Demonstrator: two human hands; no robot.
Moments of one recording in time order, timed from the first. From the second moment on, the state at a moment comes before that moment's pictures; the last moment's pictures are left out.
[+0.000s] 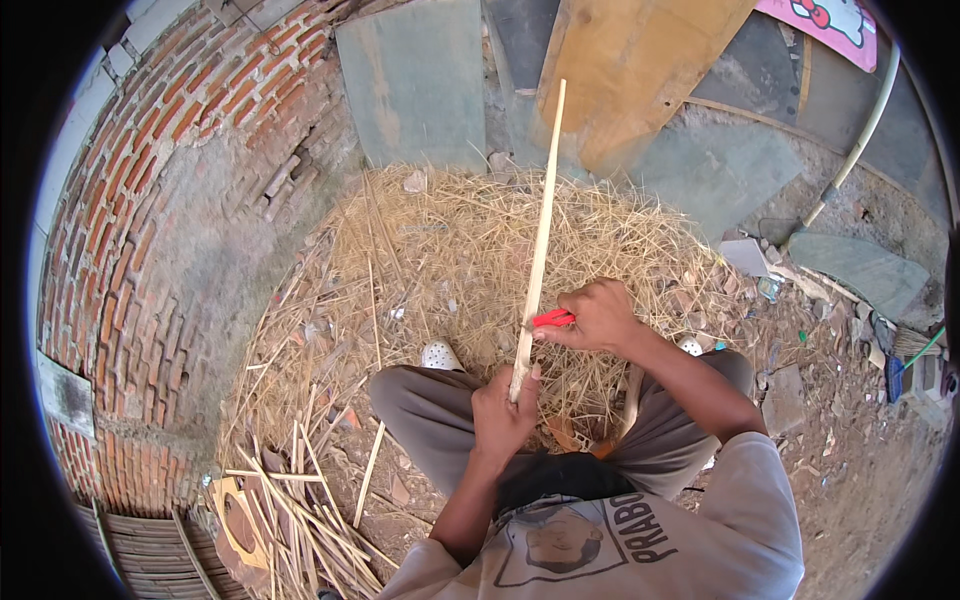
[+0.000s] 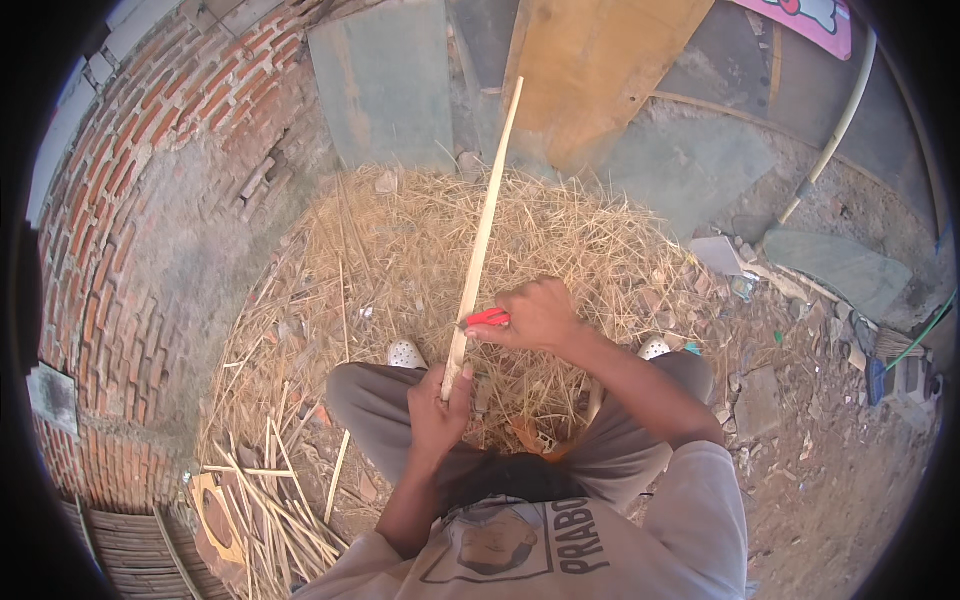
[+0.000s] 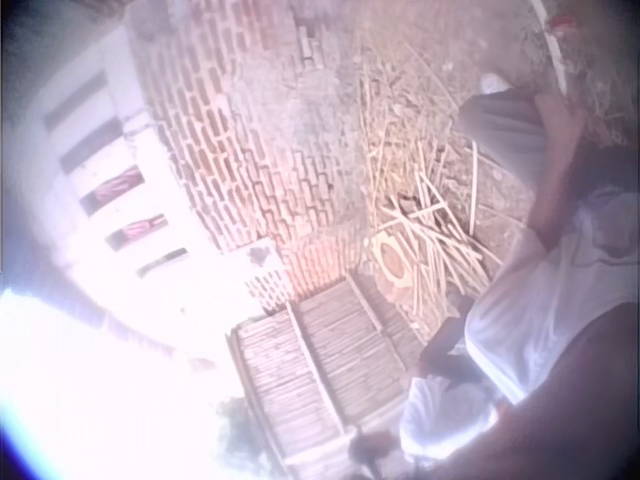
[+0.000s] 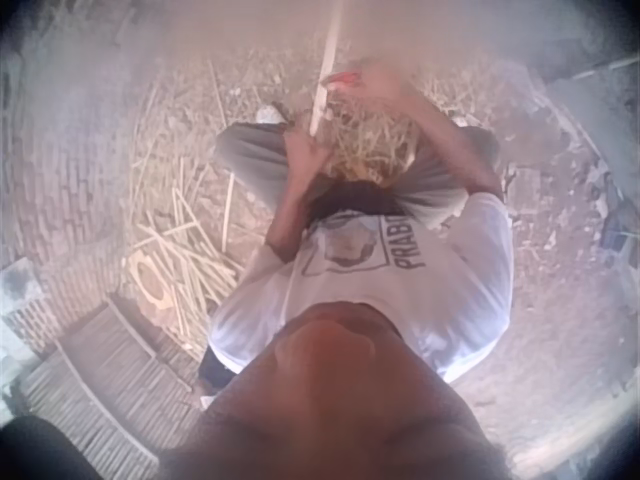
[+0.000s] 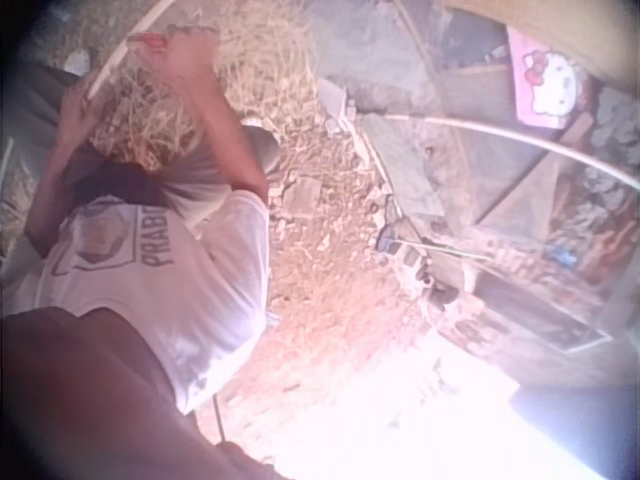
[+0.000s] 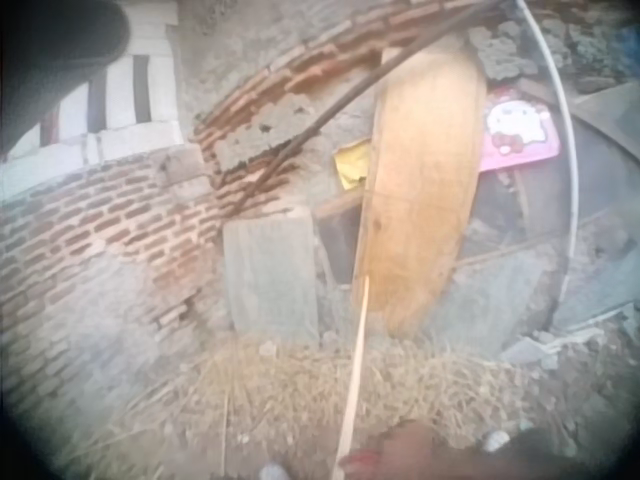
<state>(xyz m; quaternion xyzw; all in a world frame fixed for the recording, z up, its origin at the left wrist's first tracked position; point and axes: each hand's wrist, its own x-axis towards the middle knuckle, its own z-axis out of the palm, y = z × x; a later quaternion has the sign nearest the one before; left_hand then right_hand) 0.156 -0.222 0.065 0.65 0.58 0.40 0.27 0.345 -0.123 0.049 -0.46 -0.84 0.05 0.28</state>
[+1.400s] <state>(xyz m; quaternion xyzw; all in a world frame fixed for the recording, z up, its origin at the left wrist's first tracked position) 0.142 -0.262 0.098 0.74 0.52 0.37 0.21 0.369 -0.097 0.048 -0.56 -0.78 0.05 0.28</state>
